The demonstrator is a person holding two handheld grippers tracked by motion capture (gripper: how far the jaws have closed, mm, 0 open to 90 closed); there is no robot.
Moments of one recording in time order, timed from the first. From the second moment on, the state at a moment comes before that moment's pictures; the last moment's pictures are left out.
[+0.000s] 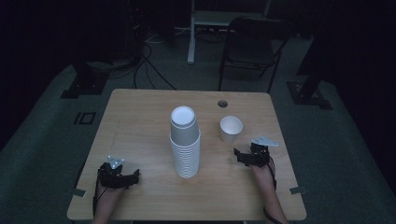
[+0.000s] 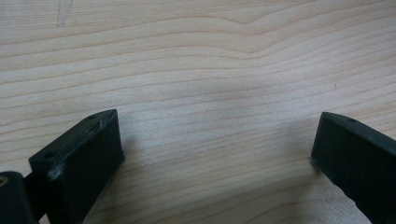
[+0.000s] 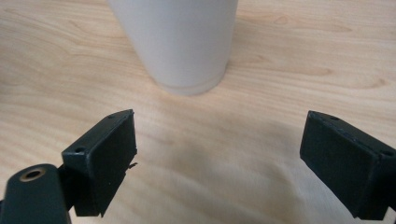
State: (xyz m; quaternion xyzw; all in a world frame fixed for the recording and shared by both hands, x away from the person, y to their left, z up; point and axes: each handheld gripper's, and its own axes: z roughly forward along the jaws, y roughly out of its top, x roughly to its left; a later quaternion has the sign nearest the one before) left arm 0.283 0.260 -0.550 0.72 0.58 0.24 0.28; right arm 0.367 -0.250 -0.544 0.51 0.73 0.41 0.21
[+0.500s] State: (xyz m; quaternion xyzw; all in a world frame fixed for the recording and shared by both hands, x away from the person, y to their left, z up) left arm 0.282 0.259 -0.550 0.72 0.58 0.24 0.29; right arm 0.330 -0.287 -0.542 0.53 0.72 0.39 0.22
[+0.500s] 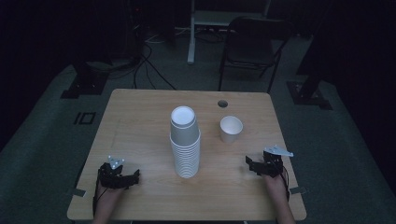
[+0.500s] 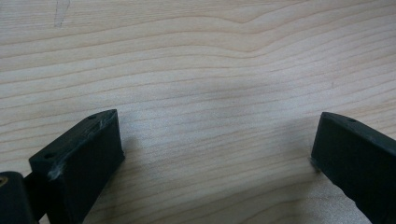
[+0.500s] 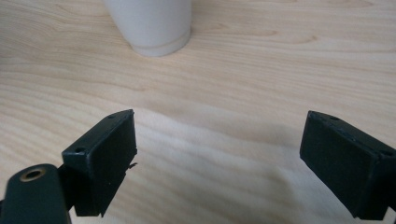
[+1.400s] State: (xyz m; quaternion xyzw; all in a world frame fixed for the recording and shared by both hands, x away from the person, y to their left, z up) left arm 0.282 0.260 -0.549 0.72 0.58 0.24 0.28; right arm 0.267 -0.322 -0.537 0.54 0.70 0.40 0.23
